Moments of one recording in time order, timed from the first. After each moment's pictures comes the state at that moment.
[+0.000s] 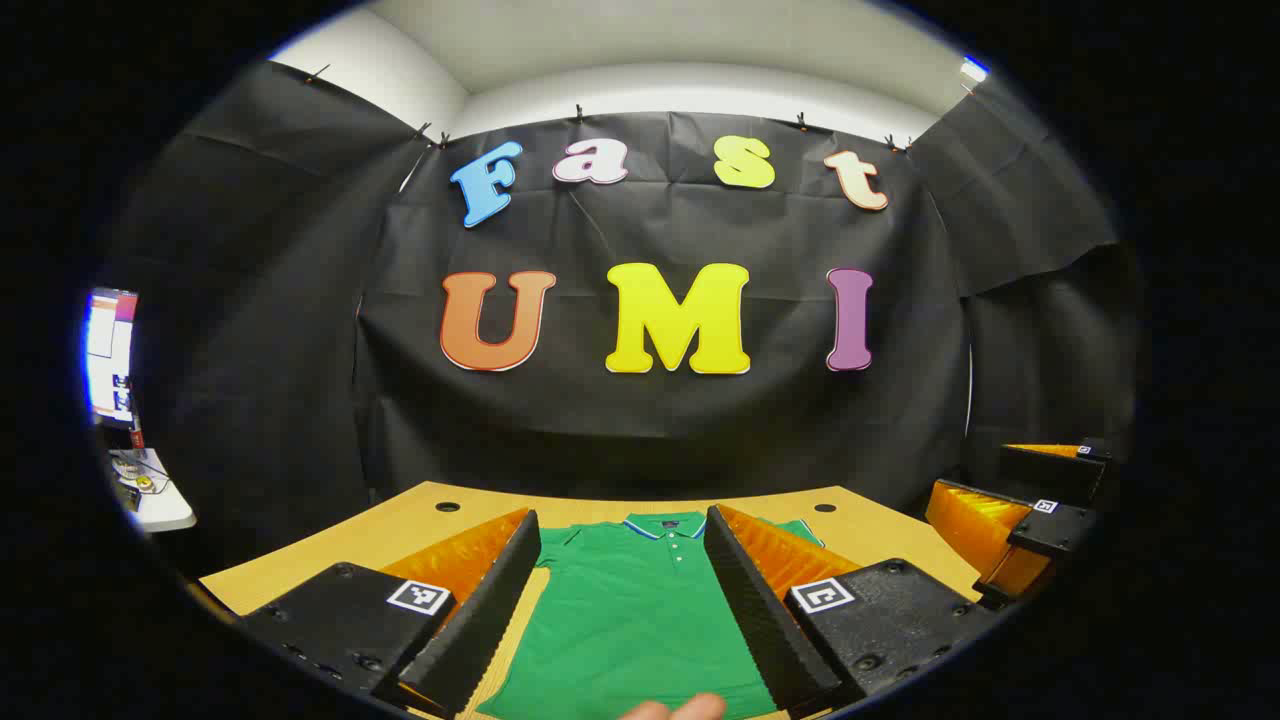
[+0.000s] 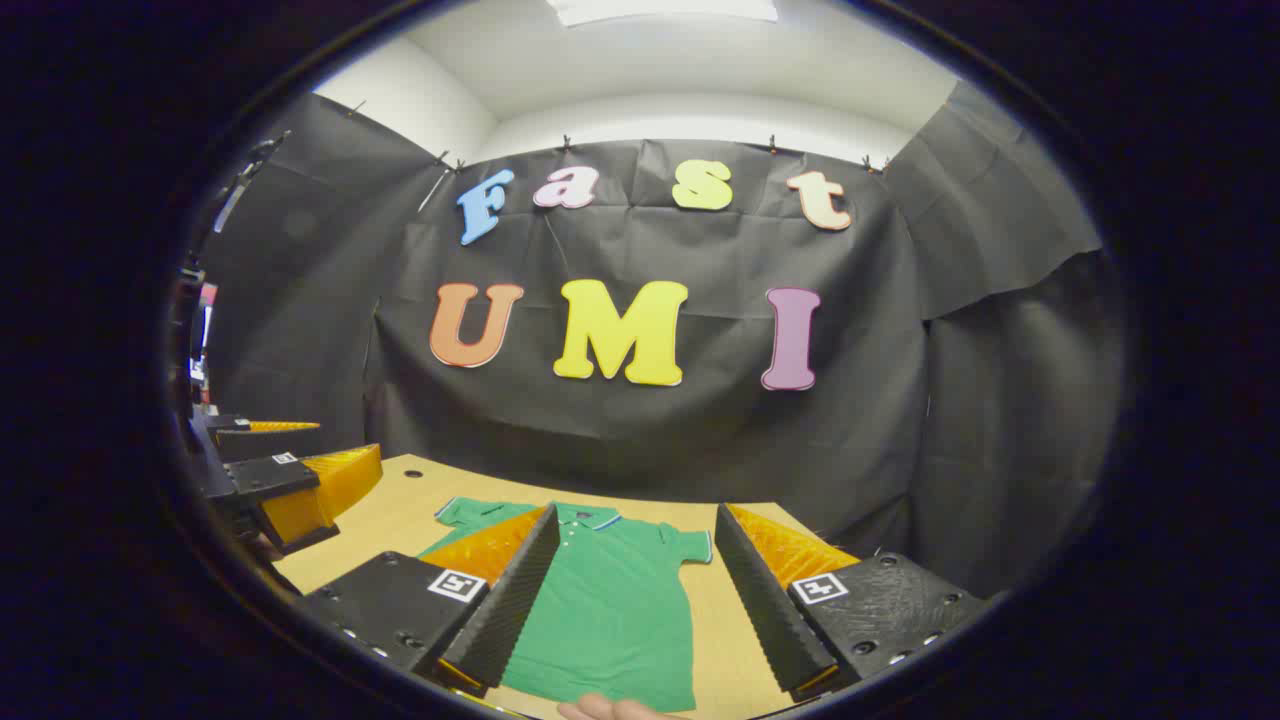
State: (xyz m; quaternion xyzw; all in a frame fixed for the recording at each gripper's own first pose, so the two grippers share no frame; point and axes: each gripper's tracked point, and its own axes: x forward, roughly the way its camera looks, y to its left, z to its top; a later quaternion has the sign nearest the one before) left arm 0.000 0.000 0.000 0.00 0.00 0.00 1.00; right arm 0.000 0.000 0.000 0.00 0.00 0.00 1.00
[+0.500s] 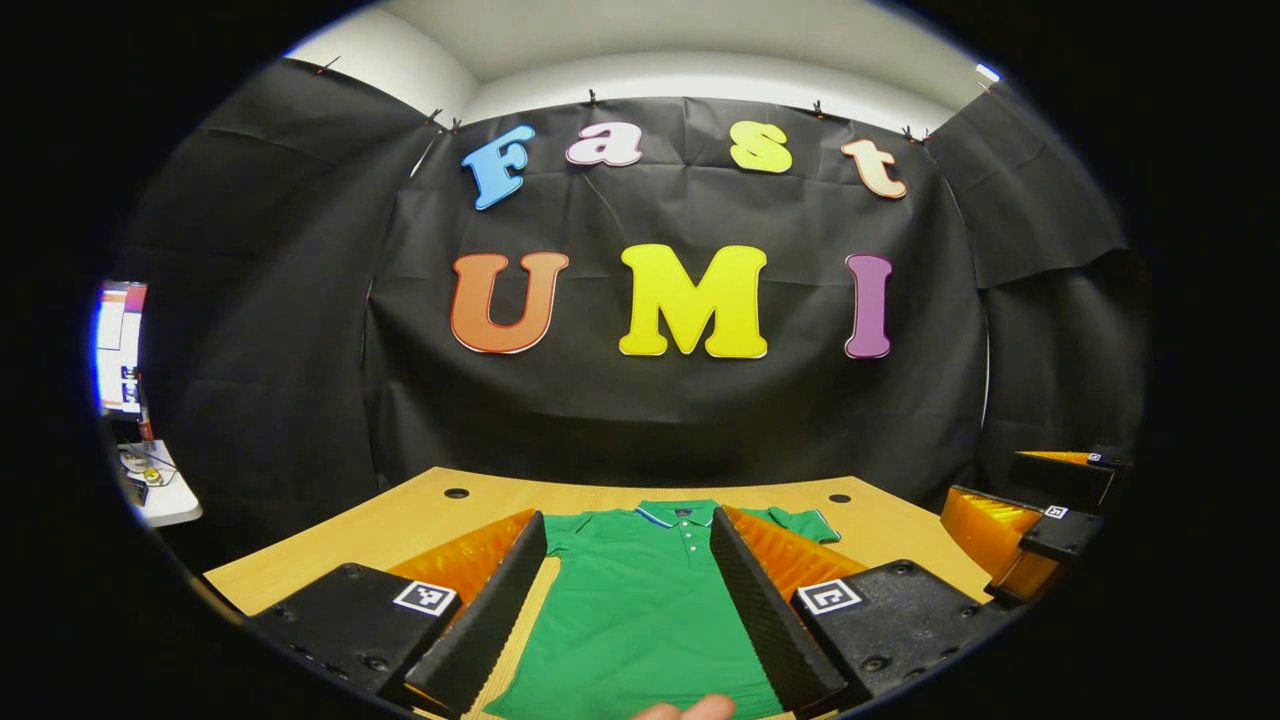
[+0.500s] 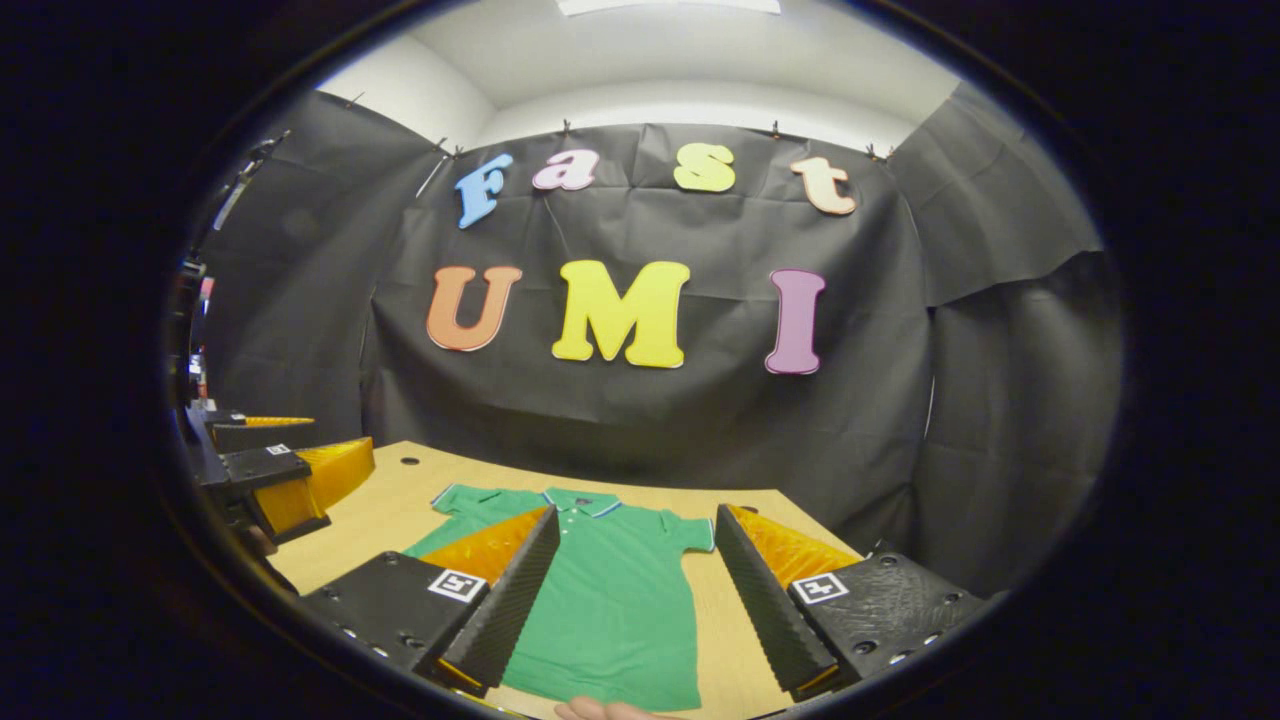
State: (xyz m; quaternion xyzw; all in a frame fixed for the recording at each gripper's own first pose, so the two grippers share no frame) left arm 0.010 0.005 -0.014 0.00 0.02 0.00 1.00; right arm 0.014 0.006 -0.016 -0.01 0.02 0.00 1.00
